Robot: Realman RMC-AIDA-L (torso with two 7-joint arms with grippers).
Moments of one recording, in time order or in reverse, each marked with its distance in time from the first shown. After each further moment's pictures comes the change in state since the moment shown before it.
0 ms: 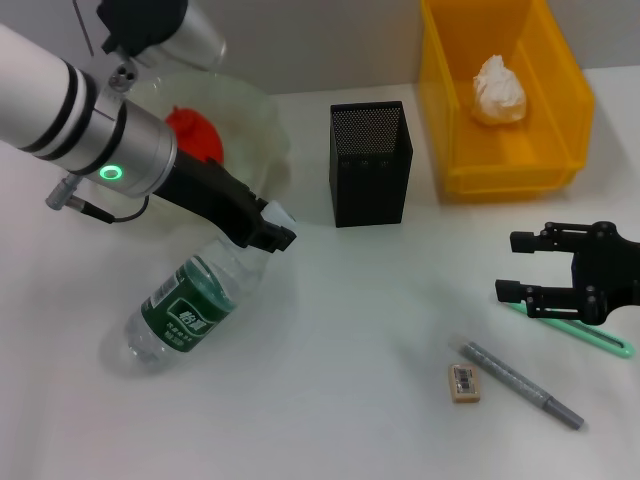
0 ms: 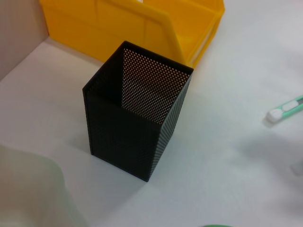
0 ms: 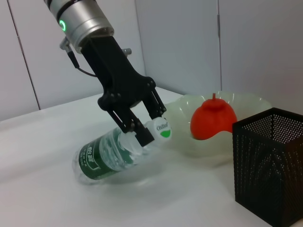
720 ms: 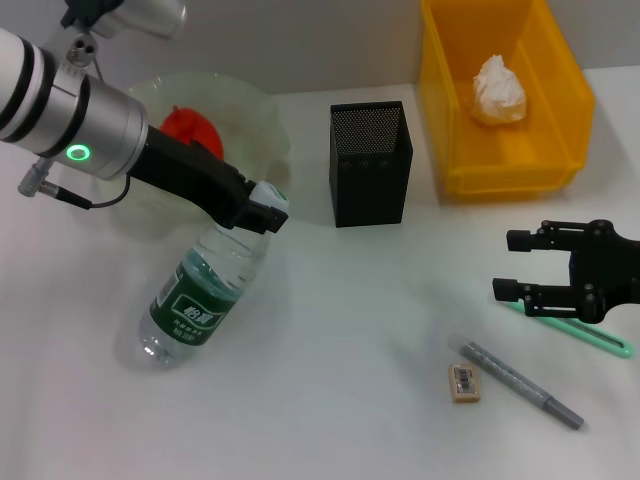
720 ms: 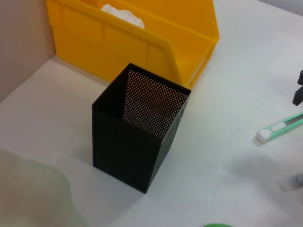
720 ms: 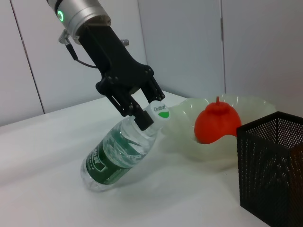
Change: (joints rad) left arm 0.002 0.003 -0.124 0.032 -0.002 0.085 0.033; right arm 0.011 -0.008 0.000 0.020 0.004 -0.008 0.000
